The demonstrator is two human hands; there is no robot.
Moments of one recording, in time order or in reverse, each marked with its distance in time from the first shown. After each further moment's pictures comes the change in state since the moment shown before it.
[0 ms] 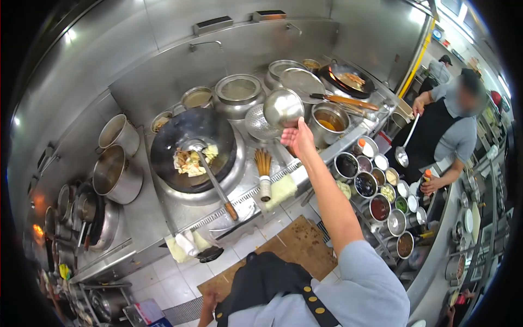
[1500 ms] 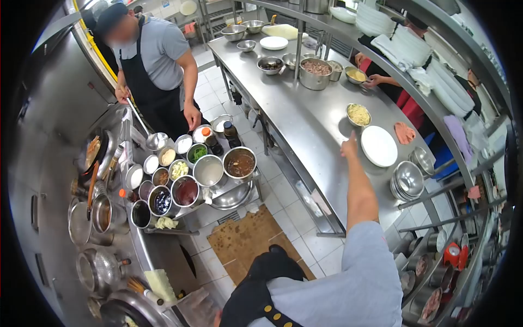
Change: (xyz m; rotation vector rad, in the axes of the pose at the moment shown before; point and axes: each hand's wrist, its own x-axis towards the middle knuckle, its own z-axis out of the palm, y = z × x) left_hand 0.112 0.247 0.242 0.857 -0.875 0.319; right_hand -0.907 -0.155 -0.630 -0.582 2.103 0.155
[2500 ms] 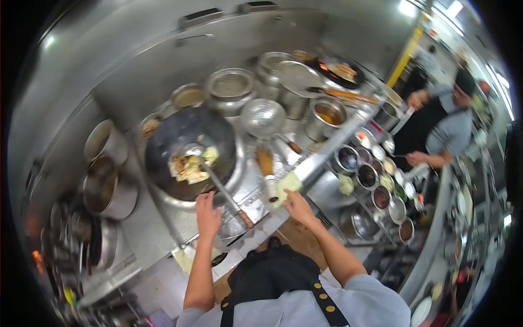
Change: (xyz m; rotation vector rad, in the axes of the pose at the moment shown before) left_hand -0.168 -0.029 -0.287 0.175 1.266 0.046; right_hand -0.927 -0.148 0.310 -0.248 -1.542 -1.555
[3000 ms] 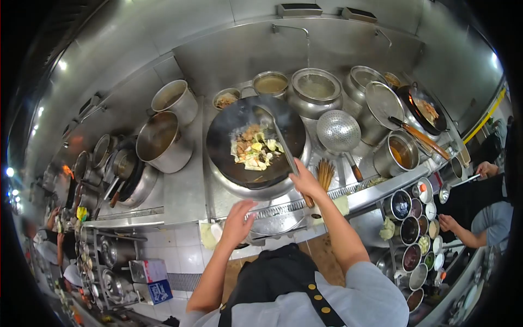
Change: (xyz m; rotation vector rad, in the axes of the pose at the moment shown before) left_hand -0.029 0.065 -0.064 -0.110 0.006 -0.170; right_hand 0.178 -0.119 0.042 0.496 -0.510 -0.063
